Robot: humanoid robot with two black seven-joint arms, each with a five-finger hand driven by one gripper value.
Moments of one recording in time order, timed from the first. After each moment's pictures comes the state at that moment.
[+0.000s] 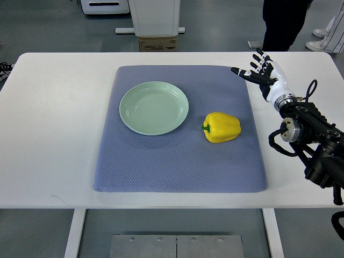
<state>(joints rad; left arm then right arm) -0.02 0.00 -0.11 -0.23 0.09 0.18 -0.18 0.82 -0.13 0.77 0.65 -0.47 -0.10 0.24</state>
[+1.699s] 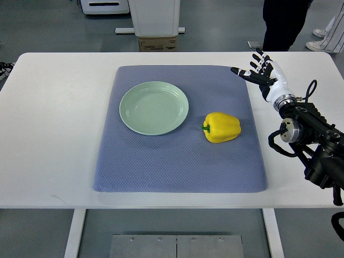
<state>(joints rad) -0.02 0.00 -0.11 -0.23 0.09 0.18 -0.17 0.81 -0.13 0.77 0.65 -0.47 -0.10 0.25</state>
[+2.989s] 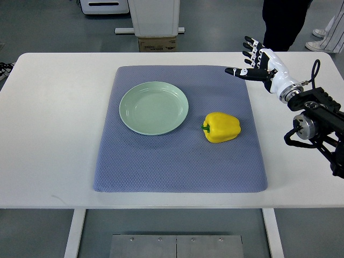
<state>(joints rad) -0.02 0.00 -0.11 -0.23 0.09 0.18 -0.18 0.89 -0.34 0.51 0.90 -0.52 -0.08 0.25</state>
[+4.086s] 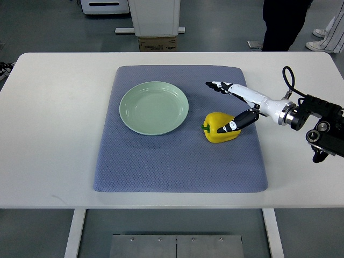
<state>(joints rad) -0.02 0.00 -0.11 -0.23 0.09 0.18 -0.17 0.99 -0.54 0.14 1.17 -0.95 -0.01 0.30</state>
